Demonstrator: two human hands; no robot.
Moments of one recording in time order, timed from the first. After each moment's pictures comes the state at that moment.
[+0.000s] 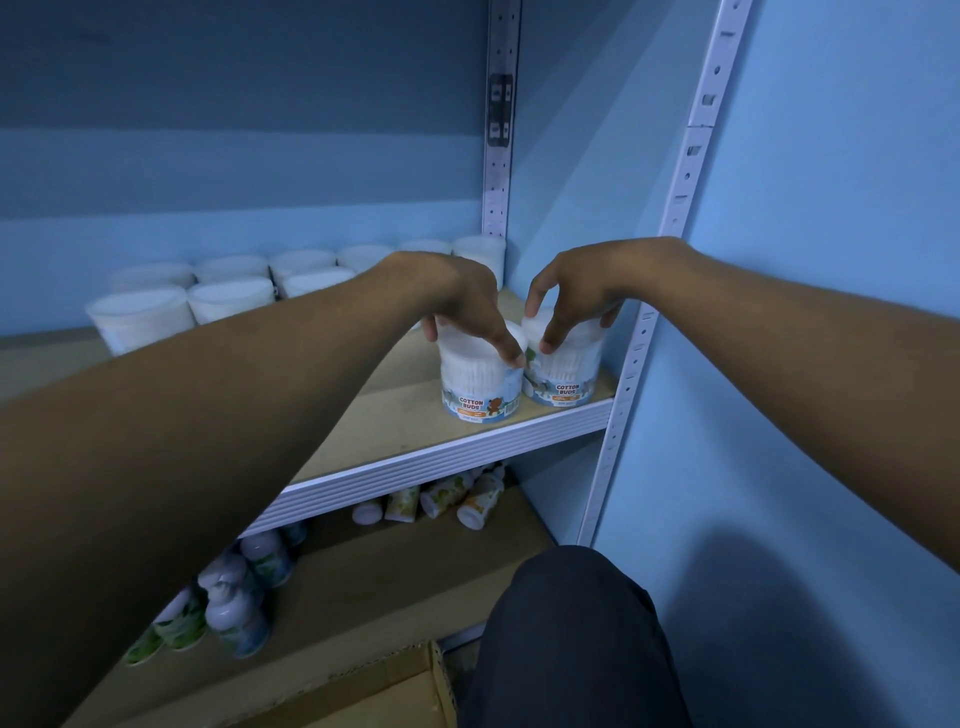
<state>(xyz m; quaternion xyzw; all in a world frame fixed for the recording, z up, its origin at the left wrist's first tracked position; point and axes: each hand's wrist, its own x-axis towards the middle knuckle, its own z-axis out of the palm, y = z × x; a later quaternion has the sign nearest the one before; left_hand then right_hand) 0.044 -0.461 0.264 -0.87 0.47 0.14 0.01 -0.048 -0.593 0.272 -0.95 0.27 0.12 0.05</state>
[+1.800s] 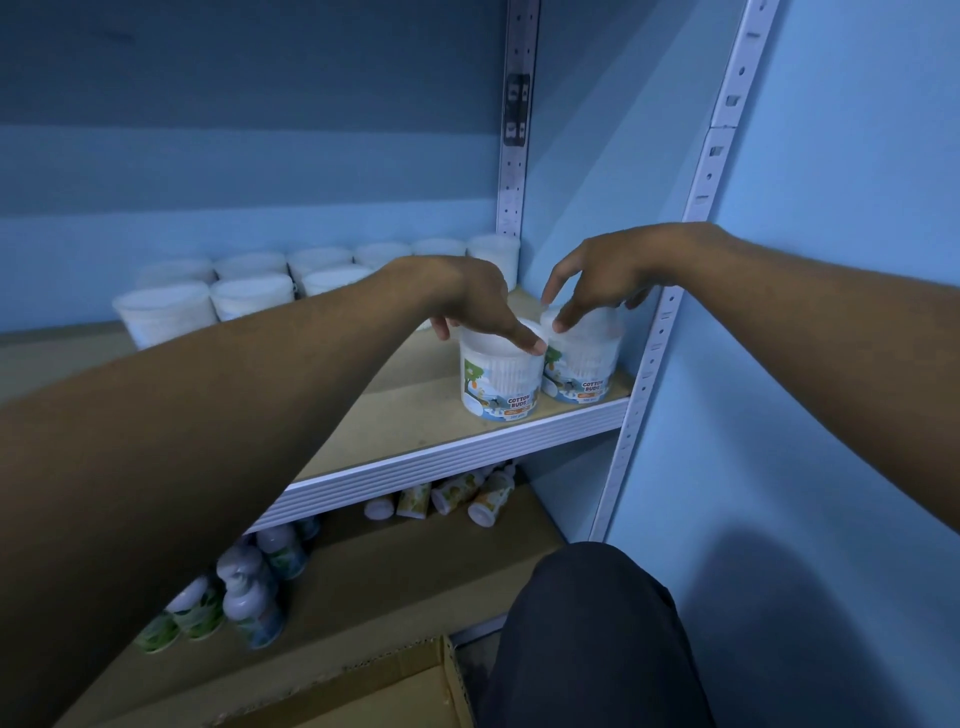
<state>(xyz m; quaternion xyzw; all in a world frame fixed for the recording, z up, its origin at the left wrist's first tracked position) 0.052 -0.449 0.261 -0.87 0.47 0.15 -0.05 -0.053 -0.594 0.285 -0.95 0.28 0.11 0.09</state>
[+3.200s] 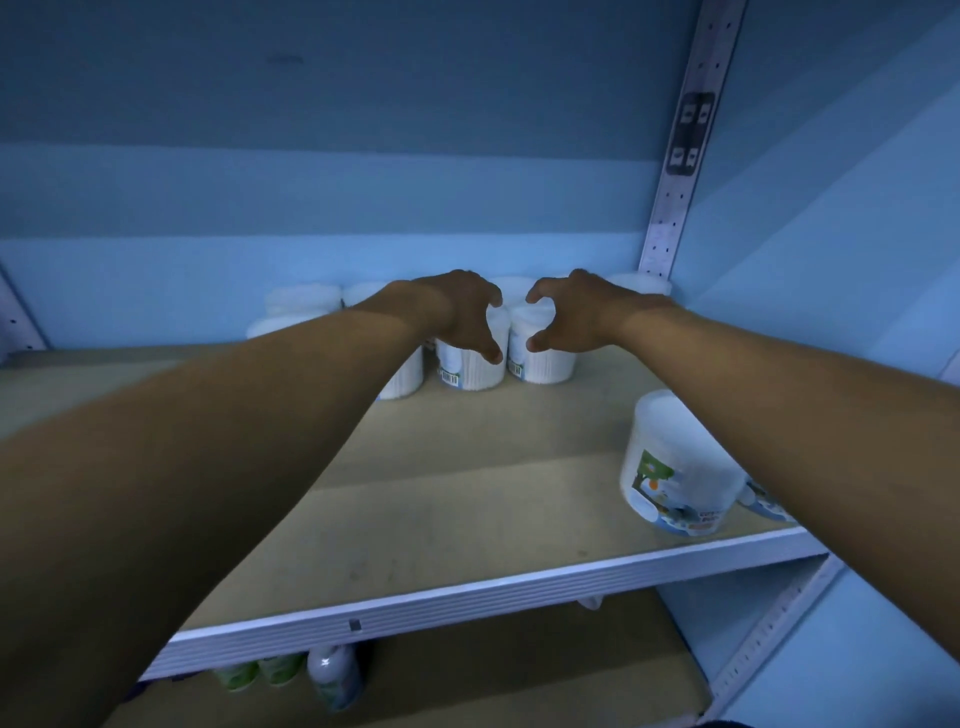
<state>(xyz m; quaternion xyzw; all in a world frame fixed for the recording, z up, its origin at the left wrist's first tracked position) 0.235 -0.386 0.243 -0.90 0.43 0.02 -0.01 0.145 -0.536 0.236 -0.98 0.19 -0.01 0.05</state>
